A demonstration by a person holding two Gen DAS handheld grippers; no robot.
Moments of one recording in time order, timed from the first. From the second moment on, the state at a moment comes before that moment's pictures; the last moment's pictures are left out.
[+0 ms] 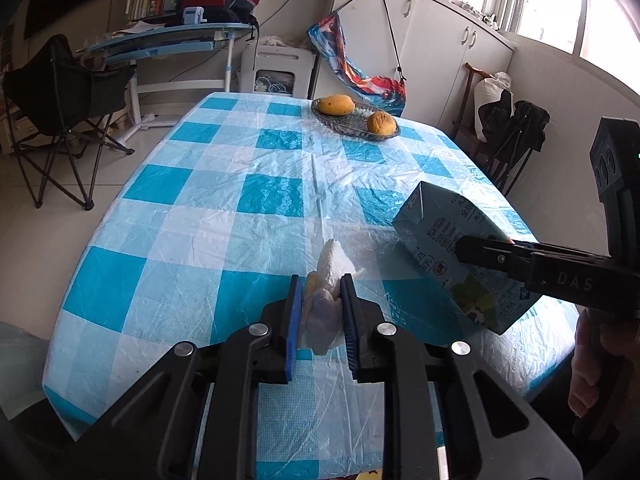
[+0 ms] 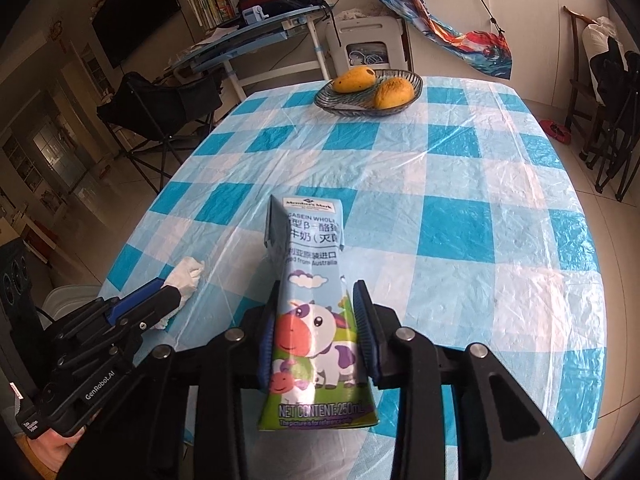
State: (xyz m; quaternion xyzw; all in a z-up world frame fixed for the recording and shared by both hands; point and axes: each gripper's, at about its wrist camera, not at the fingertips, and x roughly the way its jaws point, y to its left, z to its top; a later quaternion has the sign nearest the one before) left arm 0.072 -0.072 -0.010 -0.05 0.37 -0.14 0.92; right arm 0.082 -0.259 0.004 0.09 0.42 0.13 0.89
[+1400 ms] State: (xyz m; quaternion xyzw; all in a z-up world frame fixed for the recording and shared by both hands) left arm 0.028 -0.065 0.000 -0.02 0.36 -0.13 0.92; right arm 0.044 -0.266 0.009 0.16 0.39 0.14 0.90
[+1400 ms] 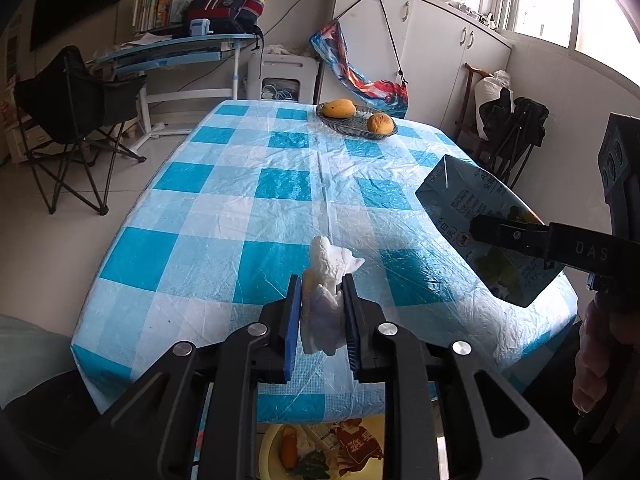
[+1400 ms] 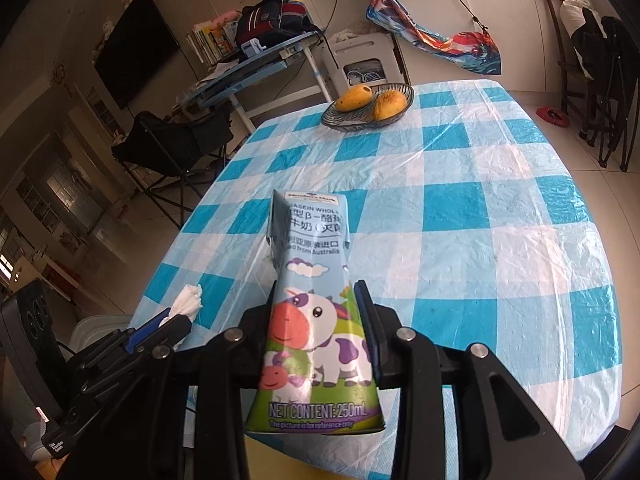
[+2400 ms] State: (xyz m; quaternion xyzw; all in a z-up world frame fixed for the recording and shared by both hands) left arm -0.026 -0.049 0.017 -0.04 0.35 -0.13 0.93; right arm -0.019 -0.230 0.009 0.17 0.38 0.19 0.89
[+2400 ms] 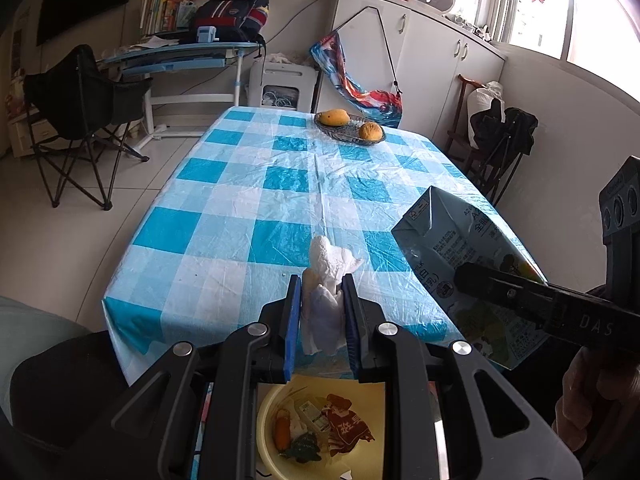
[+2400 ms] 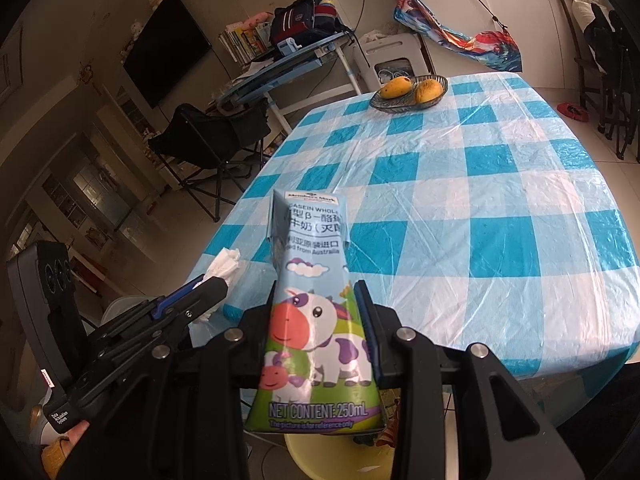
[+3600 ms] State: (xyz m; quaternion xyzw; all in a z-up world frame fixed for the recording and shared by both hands) left arm -0.072 -0.041 0.001 0.01 0.34 -0.08 0.94; right arm -0.055 -0.219 -0.005 0.14 0.40 0.14 0.90
